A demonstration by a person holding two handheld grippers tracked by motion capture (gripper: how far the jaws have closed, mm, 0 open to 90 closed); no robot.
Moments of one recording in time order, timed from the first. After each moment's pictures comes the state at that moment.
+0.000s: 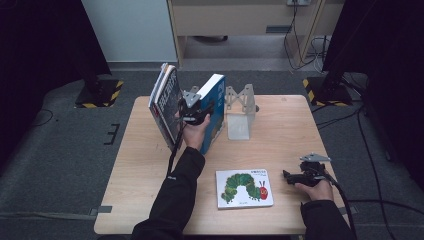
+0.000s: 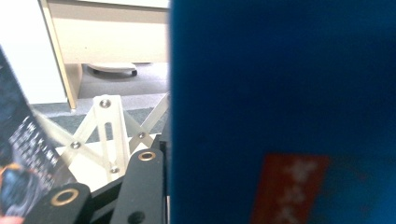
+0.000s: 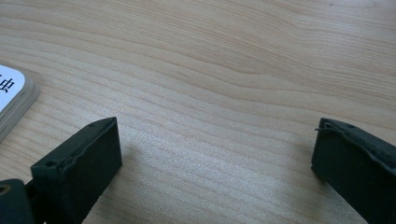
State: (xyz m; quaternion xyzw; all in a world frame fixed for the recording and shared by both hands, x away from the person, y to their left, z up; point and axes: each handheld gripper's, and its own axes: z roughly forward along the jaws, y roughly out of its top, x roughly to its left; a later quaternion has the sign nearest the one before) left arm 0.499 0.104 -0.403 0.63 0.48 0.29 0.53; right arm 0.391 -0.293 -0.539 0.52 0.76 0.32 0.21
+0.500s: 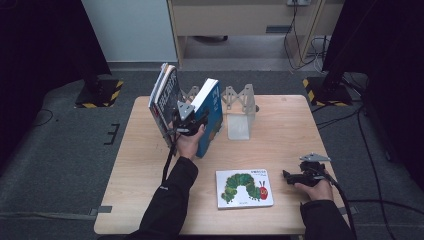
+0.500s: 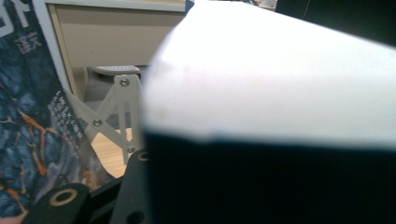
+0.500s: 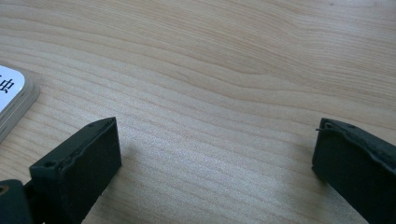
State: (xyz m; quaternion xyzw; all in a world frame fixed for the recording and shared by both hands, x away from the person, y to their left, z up) left arm 0.474 0.115 -0.417 0.64 0.47 0.31 0.53; right arm 0.391 -0.292 -0.540 0.52 0.76 0.32 0.21
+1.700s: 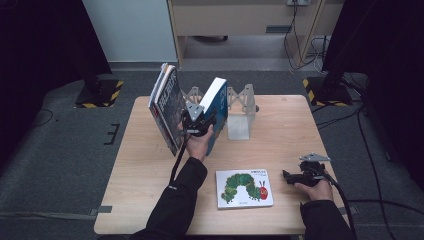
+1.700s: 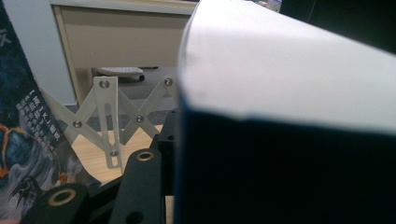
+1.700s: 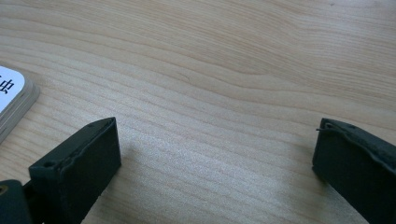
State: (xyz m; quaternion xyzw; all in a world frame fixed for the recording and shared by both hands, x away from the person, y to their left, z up) left arm 0.474 0.089 -0.418 0.62 0.48 0.32 0.52; right arm 0.391 -0.292 -0.539 0.52 0.76 0.32 0.21
